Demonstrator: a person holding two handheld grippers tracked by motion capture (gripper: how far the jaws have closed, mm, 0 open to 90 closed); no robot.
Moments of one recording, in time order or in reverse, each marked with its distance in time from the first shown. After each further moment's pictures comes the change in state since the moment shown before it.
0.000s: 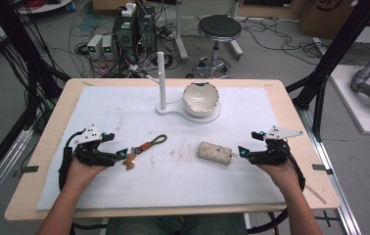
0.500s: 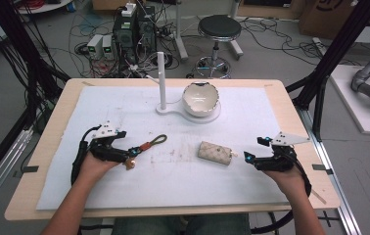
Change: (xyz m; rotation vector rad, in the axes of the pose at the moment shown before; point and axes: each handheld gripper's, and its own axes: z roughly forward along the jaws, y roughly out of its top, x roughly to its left) left arm -0.007 0.012 0.038 0.052 -0.047 0.032; right arm -0.001 -0.018 -0.016 0.006 -0.011 0.019
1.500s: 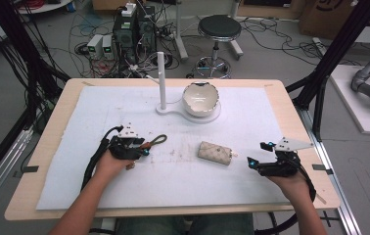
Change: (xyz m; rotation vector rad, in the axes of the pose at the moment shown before) left arm -0.011 0.004 0.044 0.162 -0.013 0.089; right arm 0.001 -0.013 -0.008 0.022 0.003 -0.002
